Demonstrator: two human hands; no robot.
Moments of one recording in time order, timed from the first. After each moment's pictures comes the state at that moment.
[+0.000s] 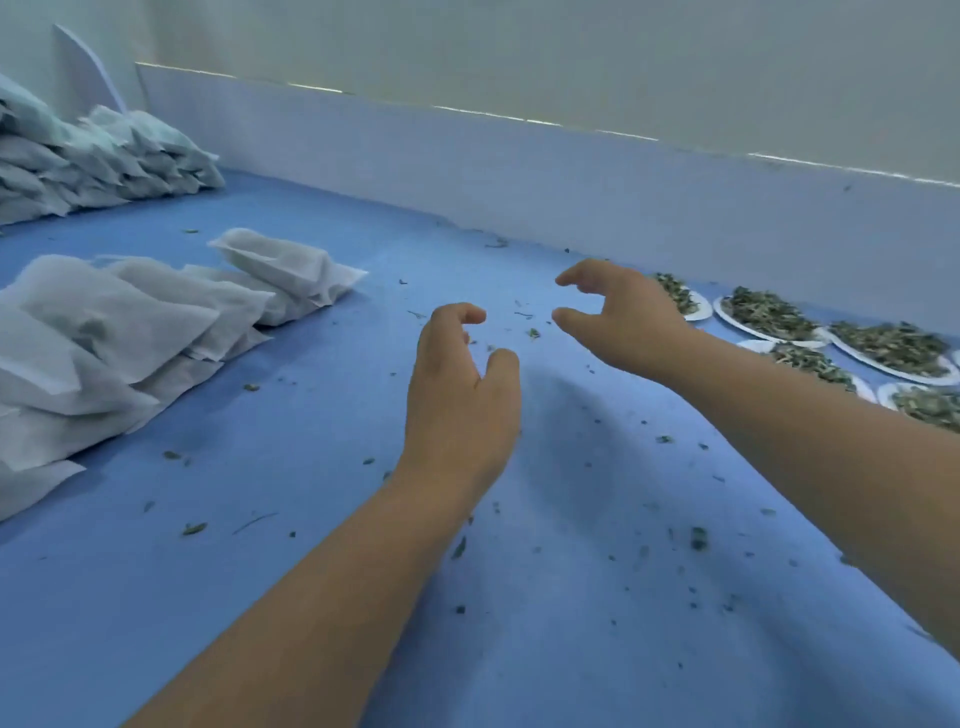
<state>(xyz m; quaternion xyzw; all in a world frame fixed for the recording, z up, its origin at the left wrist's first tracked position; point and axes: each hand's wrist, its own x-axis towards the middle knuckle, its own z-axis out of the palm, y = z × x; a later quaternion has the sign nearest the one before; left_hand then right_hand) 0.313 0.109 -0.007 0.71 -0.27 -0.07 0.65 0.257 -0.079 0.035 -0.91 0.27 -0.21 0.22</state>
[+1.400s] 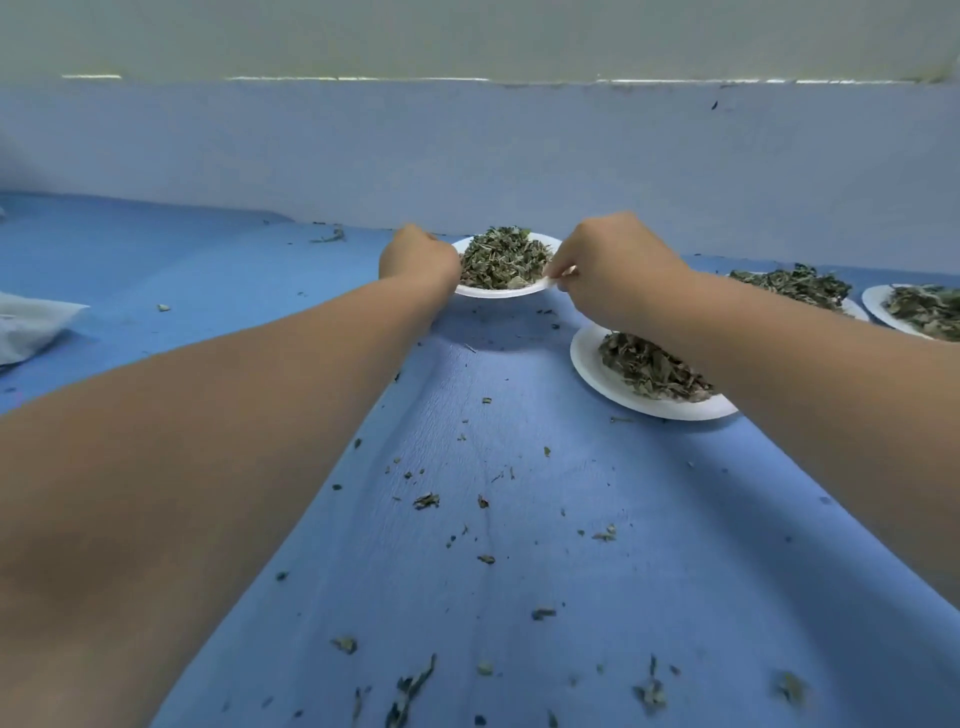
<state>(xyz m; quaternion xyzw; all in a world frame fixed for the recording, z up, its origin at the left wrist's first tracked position) 0.352 -0.216 0.004 0.83 -0.26 -0.06 0.49 0.175 -0.297 0.030 -0.94 0.30 -0.17 -0.01</state>
